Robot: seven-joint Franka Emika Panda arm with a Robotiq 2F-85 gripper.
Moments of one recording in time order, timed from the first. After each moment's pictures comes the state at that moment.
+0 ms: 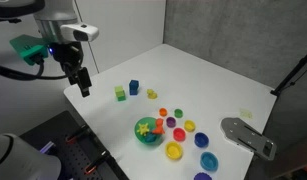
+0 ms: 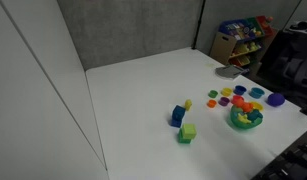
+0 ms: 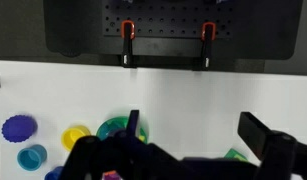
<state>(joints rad) 0.00 -0.87 0.05 -2.80 -0.02 1.78 0.04</state>
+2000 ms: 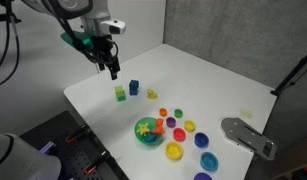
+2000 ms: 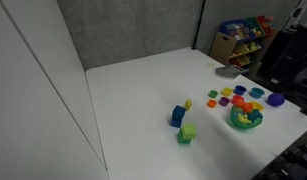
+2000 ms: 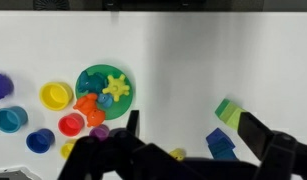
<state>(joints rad) 0.02 -0.44 0.08 -2.57 0.01 2.07 0.12</state>
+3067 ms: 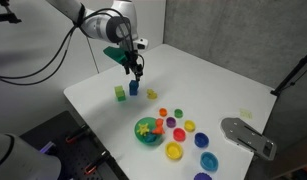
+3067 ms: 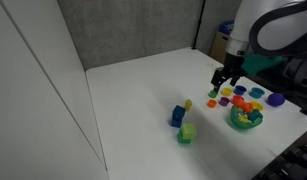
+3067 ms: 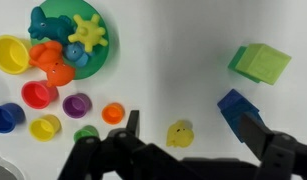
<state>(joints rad) 0.04 0.15 0.09 -2.25 -0.10 2.35 0.31</state>
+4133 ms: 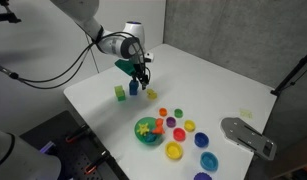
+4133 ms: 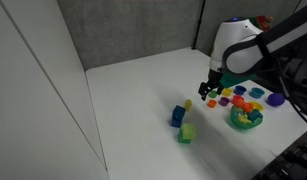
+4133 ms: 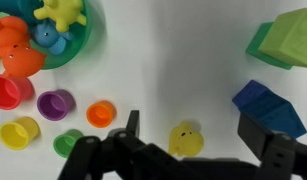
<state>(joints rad) 0.13 0.42 0.00 -2.11 -0.10 2.47 0.33</state>
